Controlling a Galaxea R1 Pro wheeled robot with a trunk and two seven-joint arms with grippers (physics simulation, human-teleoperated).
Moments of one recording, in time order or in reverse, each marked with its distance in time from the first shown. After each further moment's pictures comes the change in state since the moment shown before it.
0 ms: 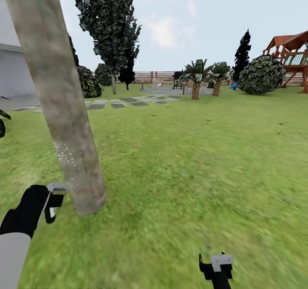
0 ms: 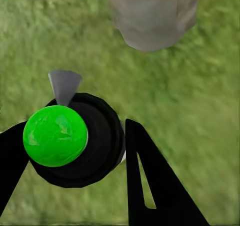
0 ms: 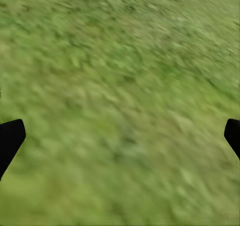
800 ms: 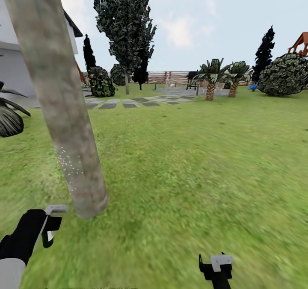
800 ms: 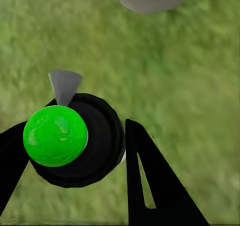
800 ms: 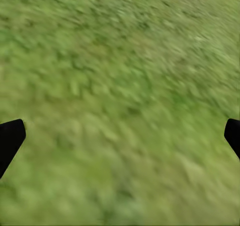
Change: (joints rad) left arm 0.148 -0.020 0.058 0.041 0.008 -0.103 0.000; right arm 0.000 0.001 0.000 0.001 0.000 0.002 0.000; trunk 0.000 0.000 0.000
